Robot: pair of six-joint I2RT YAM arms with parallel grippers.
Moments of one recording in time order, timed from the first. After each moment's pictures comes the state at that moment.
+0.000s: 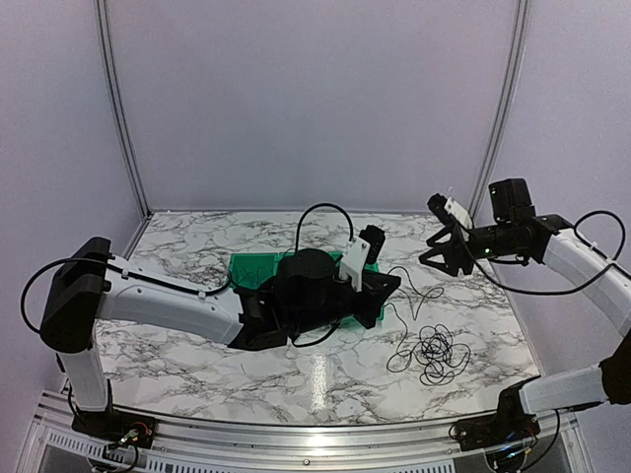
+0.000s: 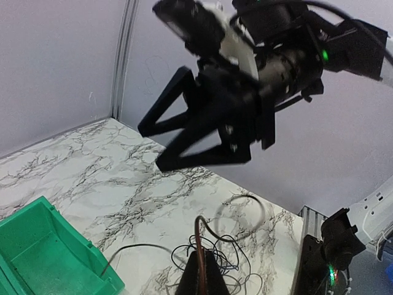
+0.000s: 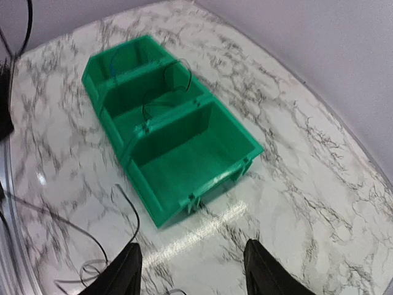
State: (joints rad) left arm -1.25 1.92 1.30 0.52 -0.15 -0.28; right arm 0.21 1.19 1.08 -0.60 -0.64 -0.52
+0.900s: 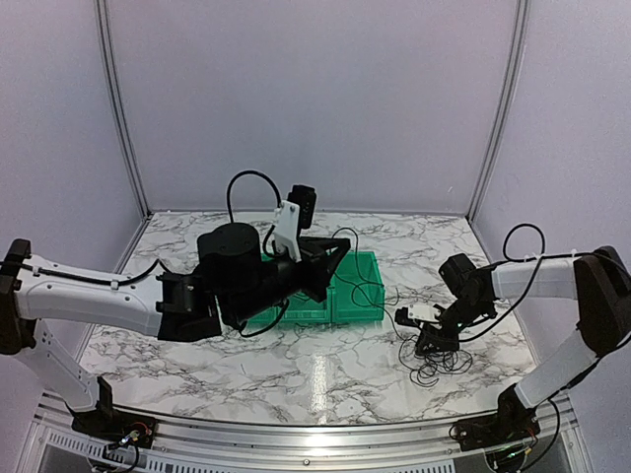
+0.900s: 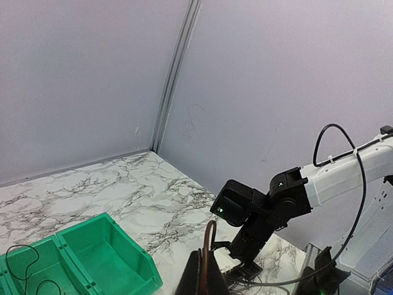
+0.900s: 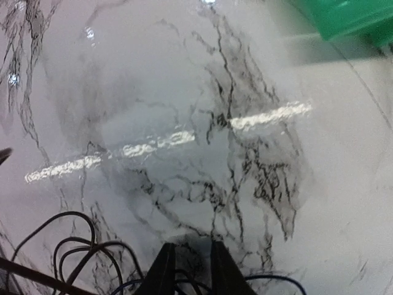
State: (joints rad) left arm -1.25 1.55 1.09 0.47 -0.32 -0.31; right arm 0.34 1.48 0.71 -0.64 -0.41 -0.94
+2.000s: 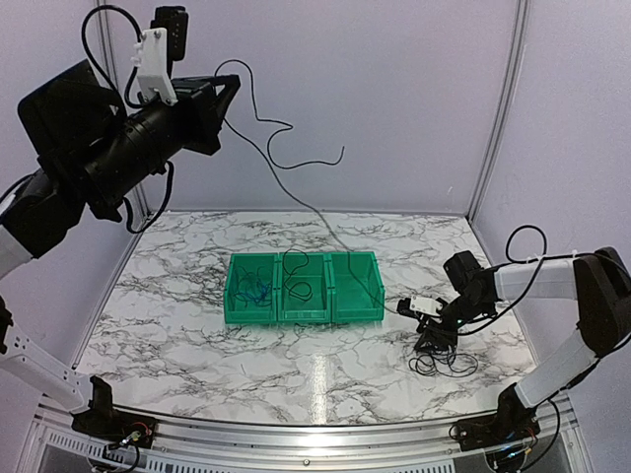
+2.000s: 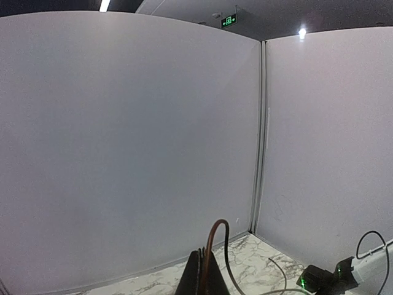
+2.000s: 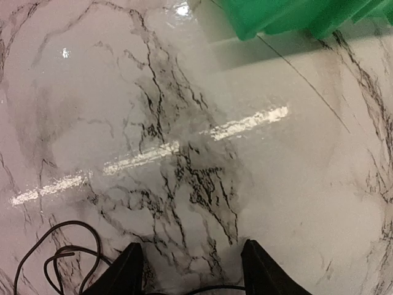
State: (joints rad) left arm -1.25 1.29 1.64 -0.11 -0.65 0.12; right arm 0.29 1.49 0.69 -0.51 -0.40 -0.89
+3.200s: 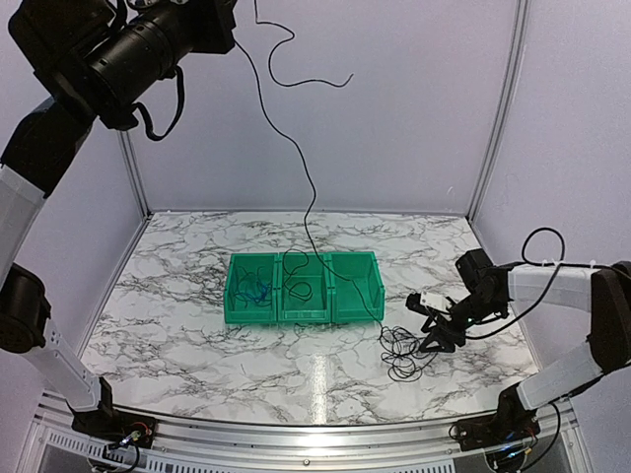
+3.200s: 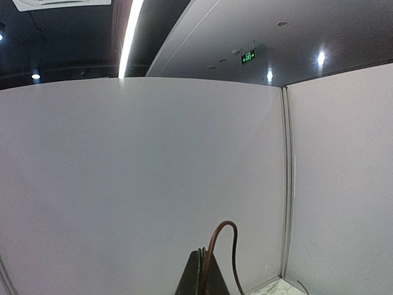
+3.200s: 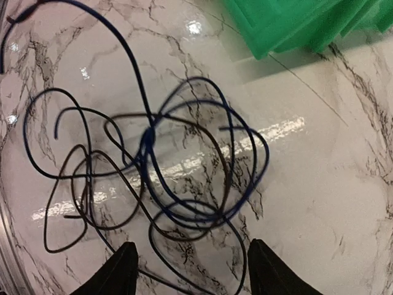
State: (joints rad) left arm -1.24 1.61 2.28 -0.17 -0.72 0.39; right arm 0.24 1.35 0.68 -0.63 -0.54 -0.89
